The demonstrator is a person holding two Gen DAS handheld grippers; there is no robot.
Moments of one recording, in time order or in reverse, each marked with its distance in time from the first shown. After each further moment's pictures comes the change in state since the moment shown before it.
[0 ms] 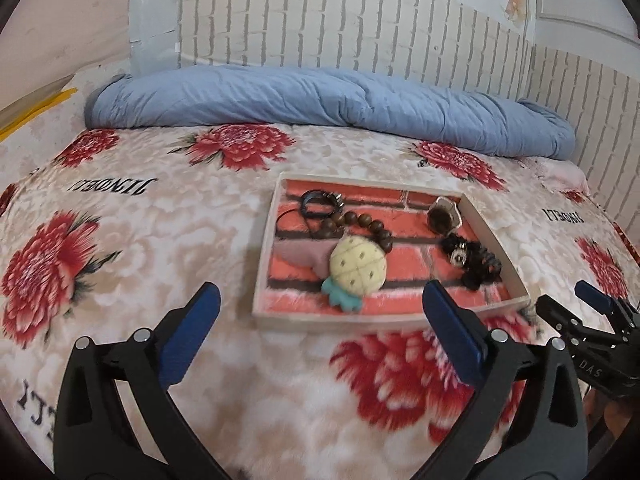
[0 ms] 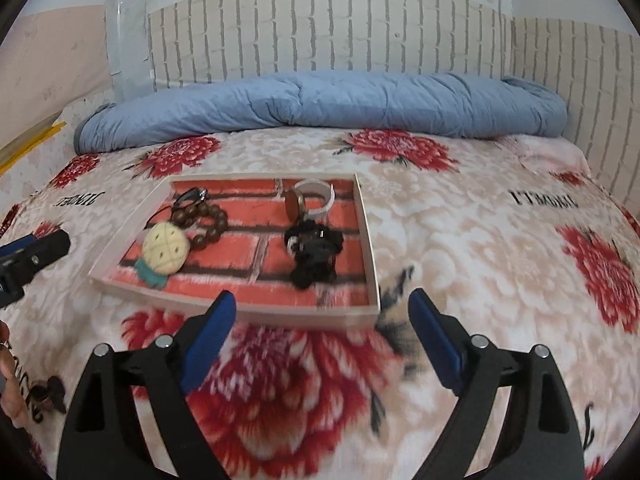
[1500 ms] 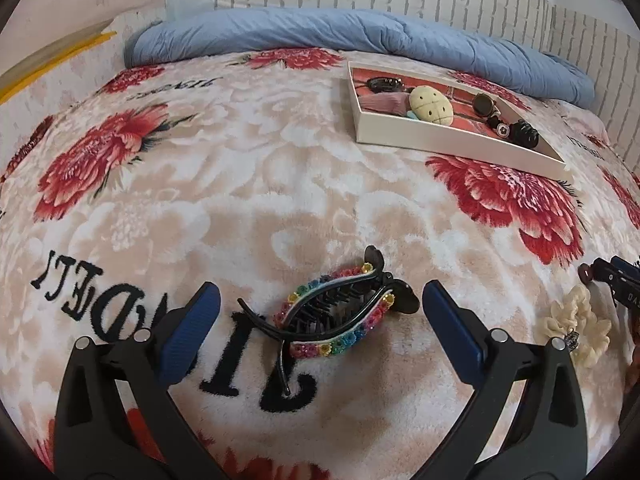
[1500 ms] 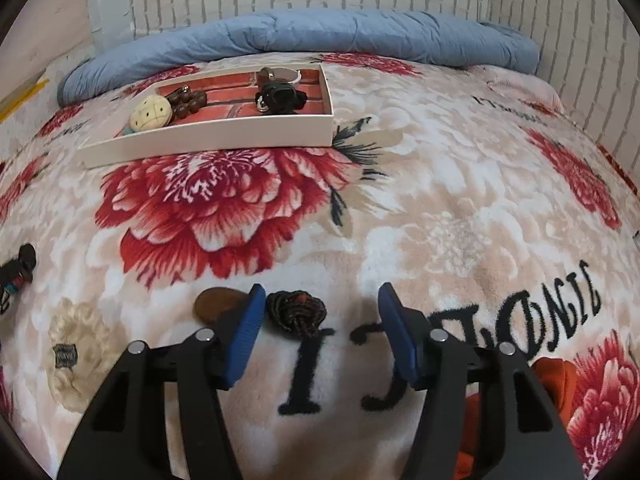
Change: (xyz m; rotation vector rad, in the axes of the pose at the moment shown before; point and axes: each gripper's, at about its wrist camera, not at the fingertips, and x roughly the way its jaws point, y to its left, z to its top) left arm -0.035 0.069 -0.136 -0.004 0.168 0.080; right arm -0.017 -0.026 -0.111 0.028 0.181 -0.072
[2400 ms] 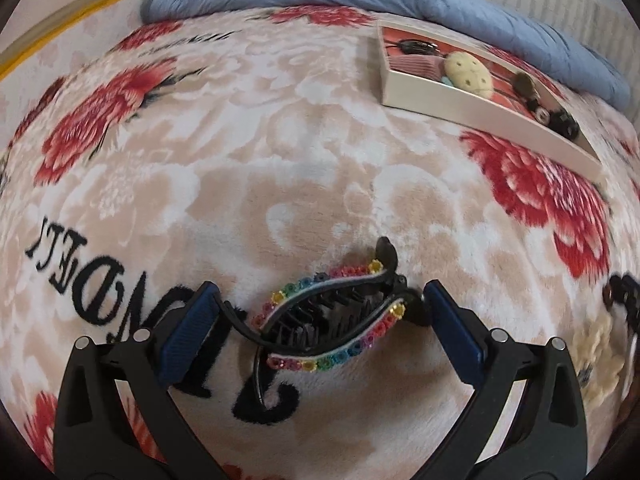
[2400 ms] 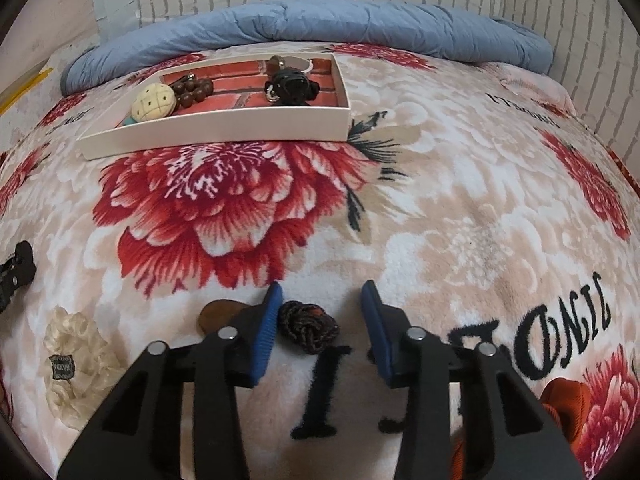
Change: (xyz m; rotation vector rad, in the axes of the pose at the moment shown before) left arm 0.031 -0.006 0.010 -0.108 0.153 0.089; right arm 0.011 0.013 0.007 -0.053 0.031 0.003
